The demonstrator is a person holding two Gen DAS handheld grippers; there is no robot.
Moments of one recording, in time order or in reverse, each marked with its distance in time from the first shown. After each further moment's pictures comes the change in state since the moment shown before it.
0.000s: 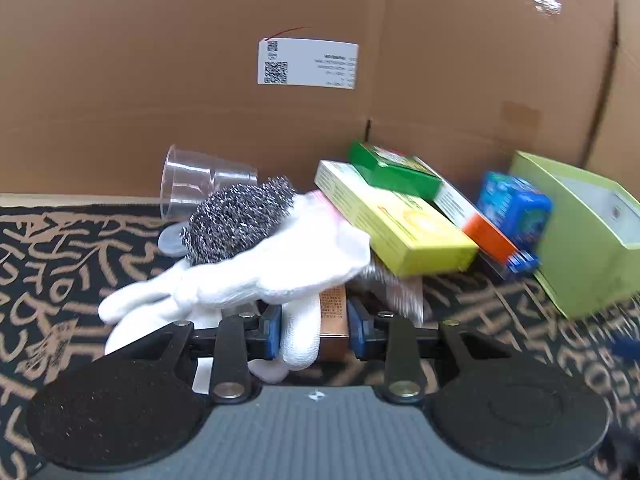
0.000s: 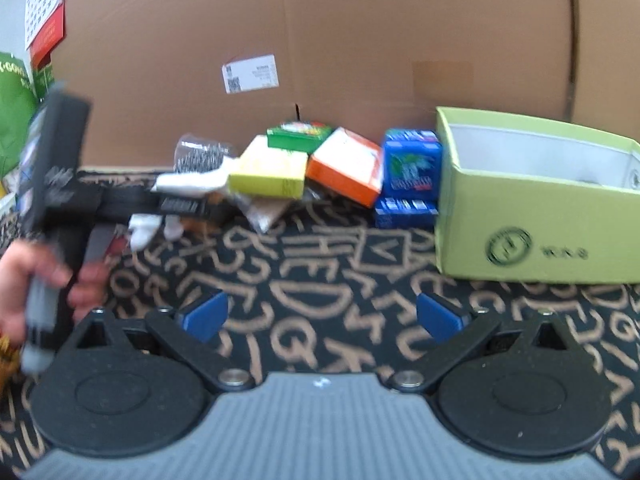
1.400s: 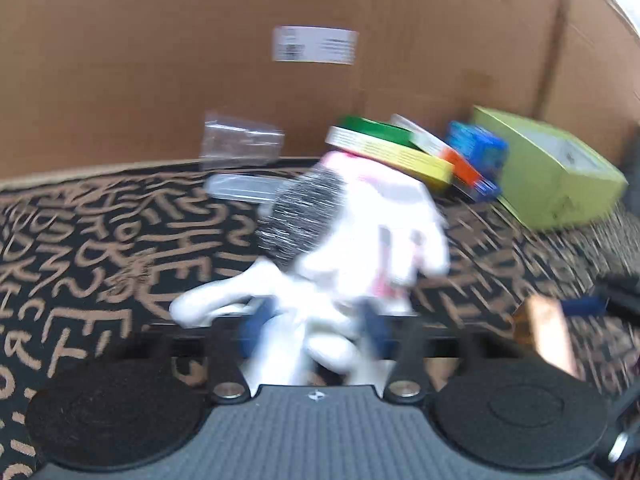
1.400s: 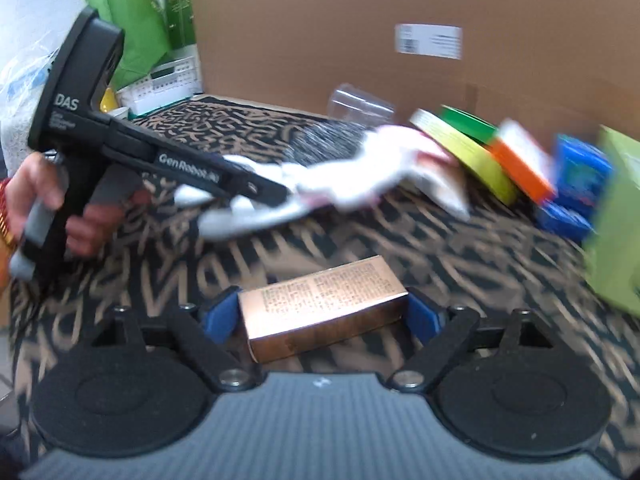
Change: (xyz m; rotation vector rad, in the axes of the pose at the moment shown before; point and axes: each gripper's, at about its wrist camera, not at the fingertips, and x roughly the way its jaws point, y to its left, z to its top) left arm -0.059 0.034 -0.037 0.110 0.068 -0.103; right arm -0.015 0.041 -0.038 -0.247 0.101 0.258
